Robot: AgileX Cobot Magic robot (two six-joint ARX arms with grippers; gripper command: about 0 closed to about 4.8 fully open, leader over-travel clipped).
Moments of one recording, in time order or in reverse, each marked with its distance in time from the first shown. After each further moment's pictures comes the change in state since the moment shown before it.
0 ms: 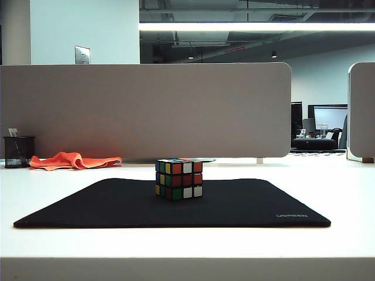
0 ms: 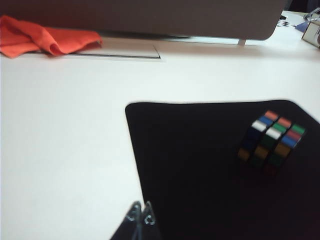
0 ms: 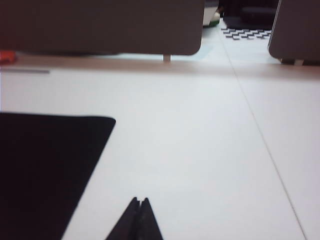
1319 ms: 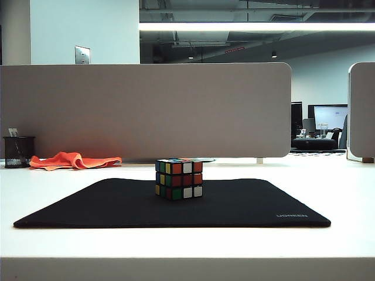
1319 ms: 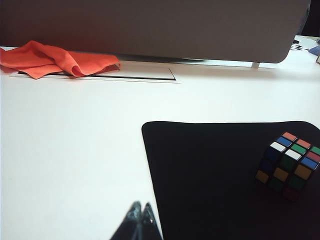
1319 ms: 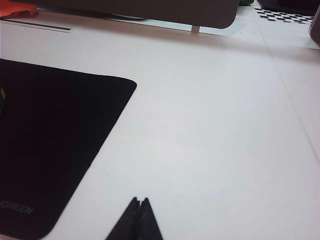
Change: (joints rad) left arm 0.000 0.000 -0.074 0.170 -0.063 0.015; right arm 0.000 0.000 -0.156 0.096 -0.093 -0.074
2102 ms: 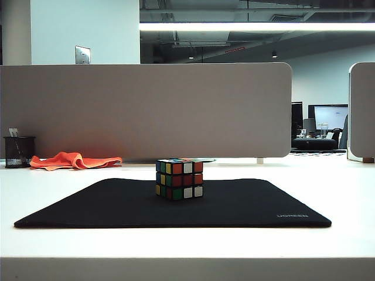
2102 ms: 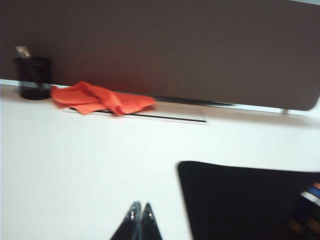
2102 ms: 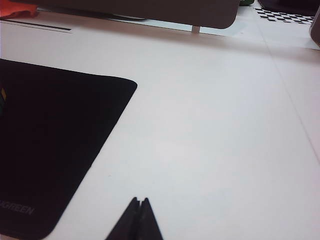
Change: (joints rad) left arm 0.045 -0.330 0.000 -0.187 -0.108 0.000; right arm 0.000 0.000 0.000 0.000 0.000 0.000
